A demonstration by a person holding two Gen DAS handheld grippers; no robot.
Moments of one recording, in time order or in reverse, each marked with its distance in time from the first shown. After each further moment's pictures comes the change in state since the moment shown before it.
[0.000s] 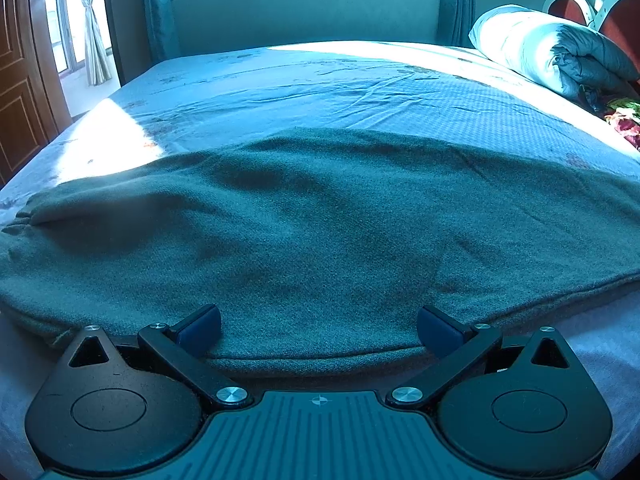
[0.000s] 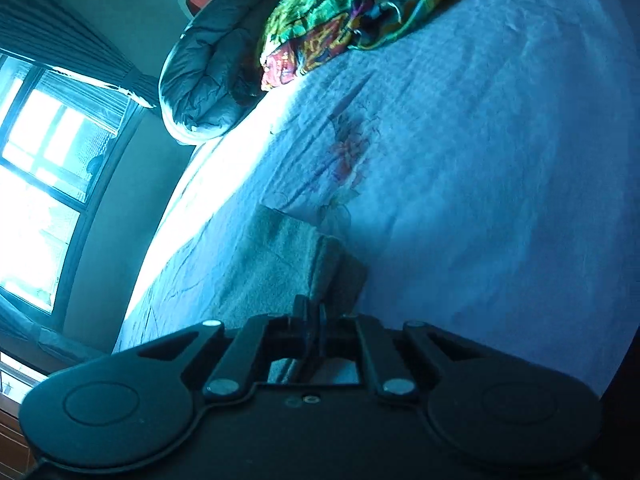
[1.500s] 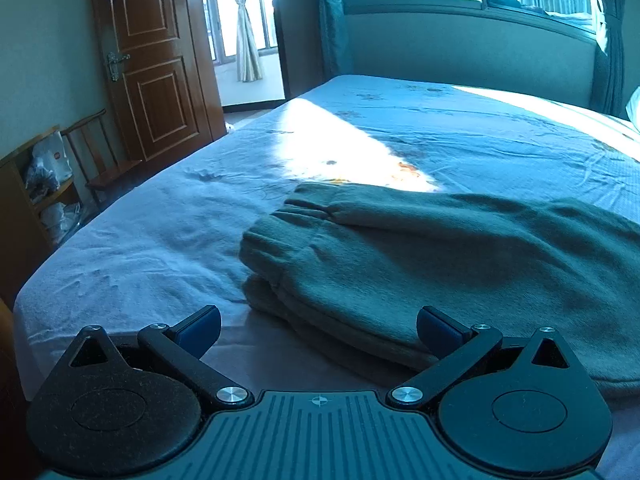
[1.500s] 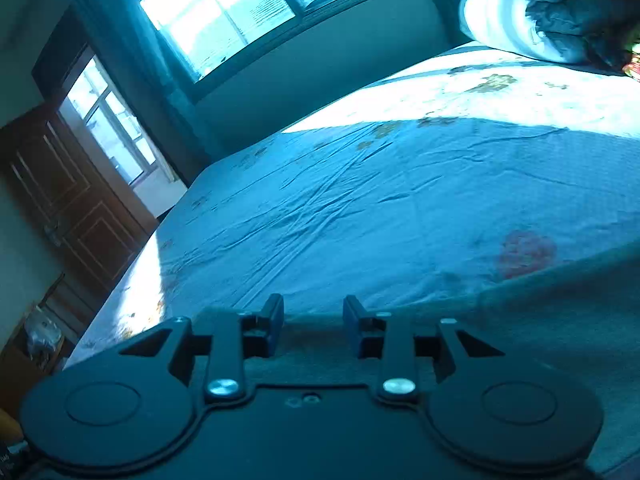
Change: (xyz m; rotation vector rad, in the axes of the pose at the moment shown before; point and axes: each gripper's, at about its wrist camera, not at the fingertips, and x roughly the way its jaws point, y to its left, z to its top) left arm -0.026 0.212 -0.015 -0.255 -0.086 0.370; right arm 0.094 0.286 -0.229 -0.884 0.389 0.319
